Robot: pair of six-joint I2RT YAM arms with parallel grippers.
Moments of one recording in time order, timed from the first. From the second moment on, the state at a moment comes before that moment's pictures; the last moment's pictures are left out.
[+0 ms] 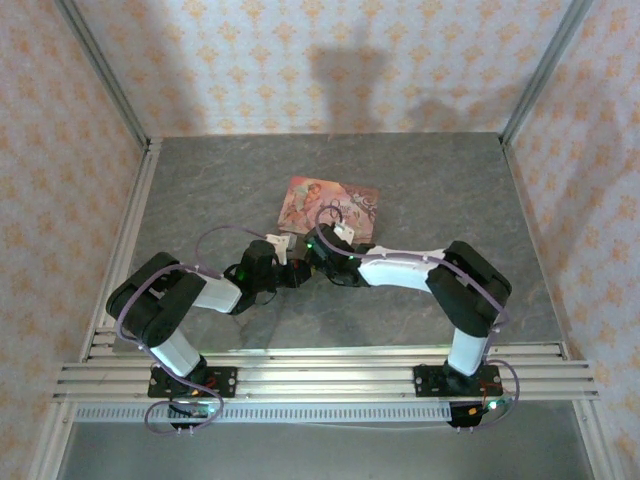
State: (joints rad) left arm -0.53 1.64 0.43 0.67 0.37 -0.70; right arm 0.89 1.79 1.04 -0.15 0.22 1.18
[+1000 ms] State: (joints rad) left arm -0.53 1.62 0.42 0.65 0.37 -0.70; right arm 0.87 1.84 1.08 -0.15 0.19 1.12
